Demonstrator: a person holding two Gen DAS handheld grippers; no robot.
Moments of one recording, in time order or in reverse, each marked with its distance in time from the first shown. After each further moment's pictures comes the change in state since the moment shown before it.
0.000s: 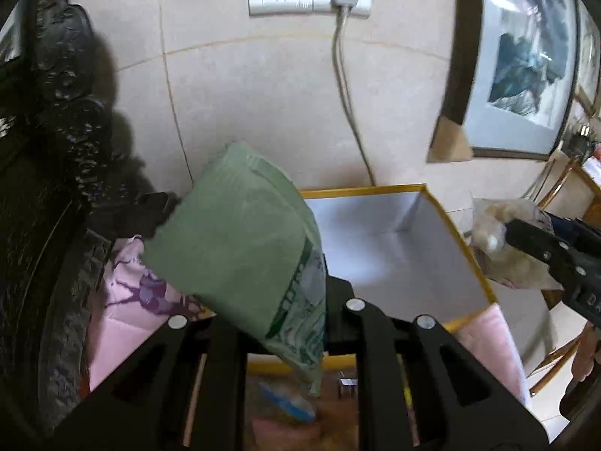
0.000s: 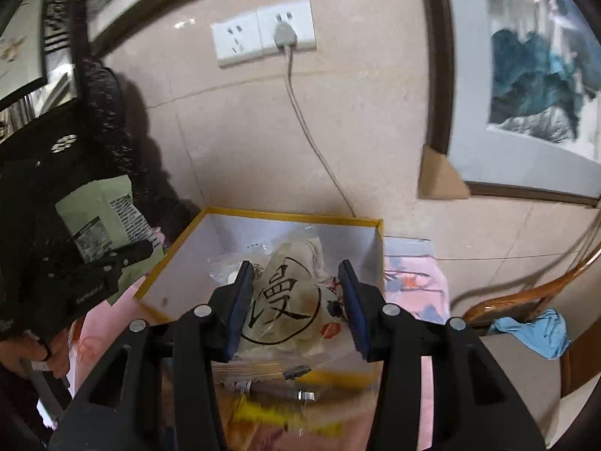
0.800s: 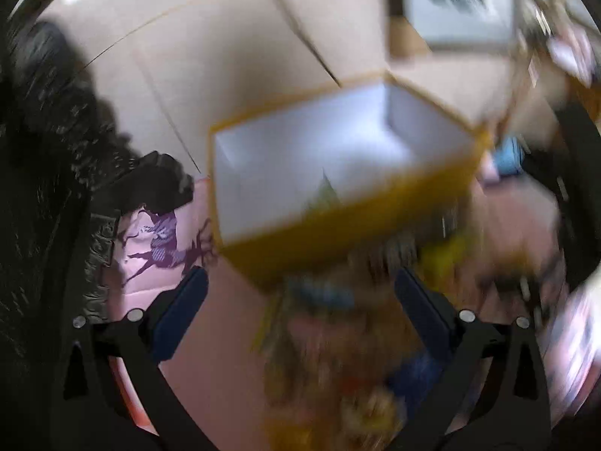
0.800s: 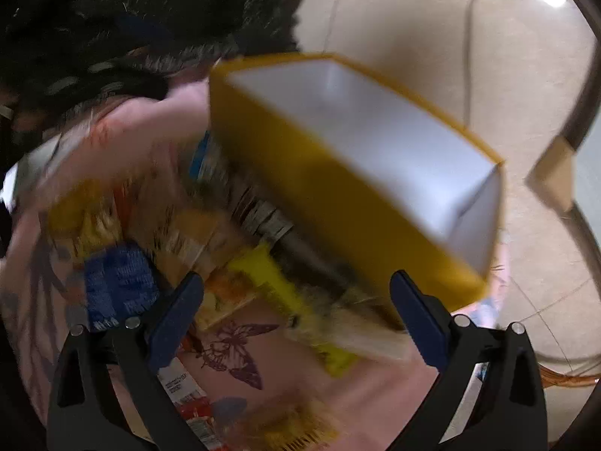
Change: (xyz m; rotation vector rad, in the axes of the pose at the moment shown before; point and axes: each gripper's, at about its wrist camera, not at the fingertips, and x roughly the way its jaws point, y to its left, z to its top) left arm -0.039 -0.001 -0.126 0.361 0.142 -0.001; right arm 0.039 0.047 -0.147 -0.588 0.273 0.214
